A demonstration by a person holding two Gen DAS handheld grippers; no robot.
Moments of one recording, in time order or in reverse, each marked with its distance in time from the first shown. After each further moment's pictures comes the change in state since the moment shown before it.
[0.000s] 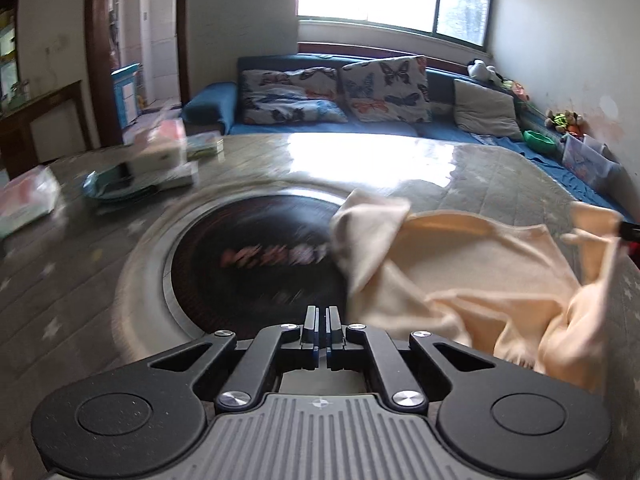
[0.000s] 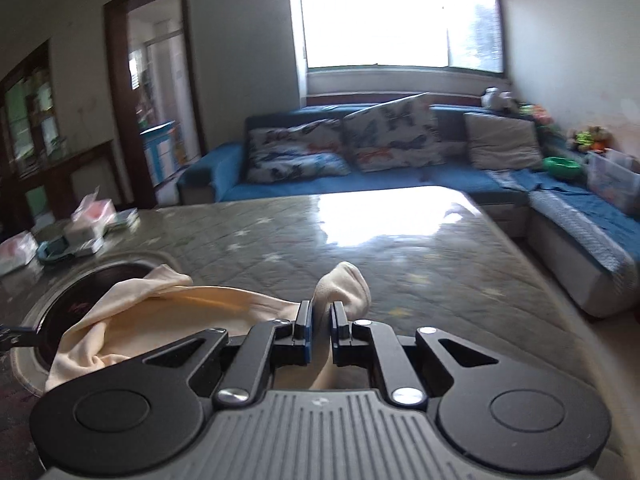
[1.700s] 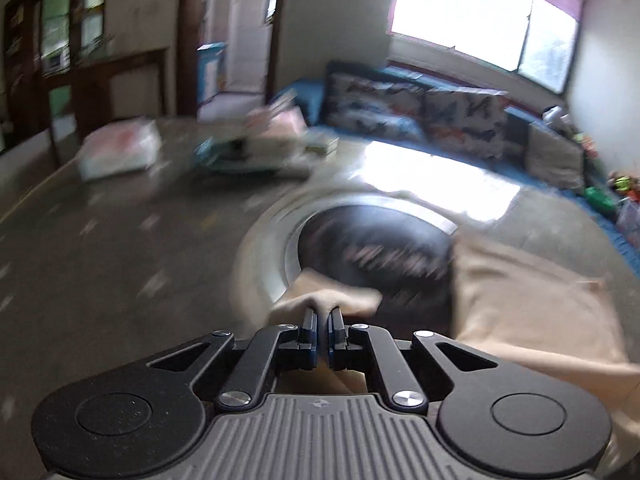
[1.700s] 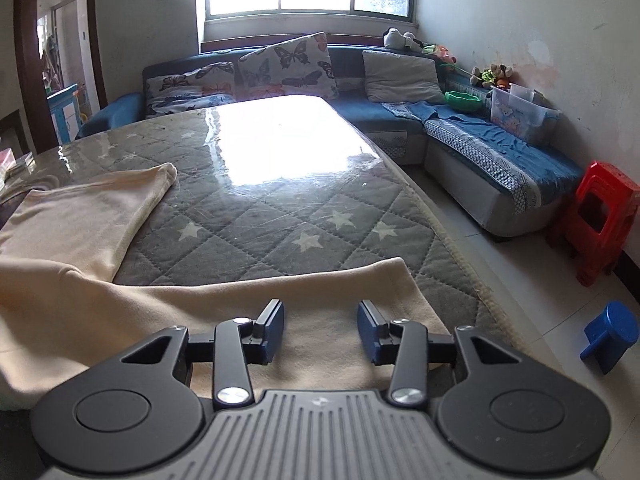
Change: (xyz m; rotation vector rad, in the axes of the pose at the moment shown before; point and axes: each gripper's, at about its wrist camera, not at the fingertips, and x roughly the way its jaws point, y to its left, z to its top) left arm -0.018 0.086 -0.015 -0.209 0.001 0.164; right arm -0.033 -0.079 -0.081 0.048 0.194 -0.259
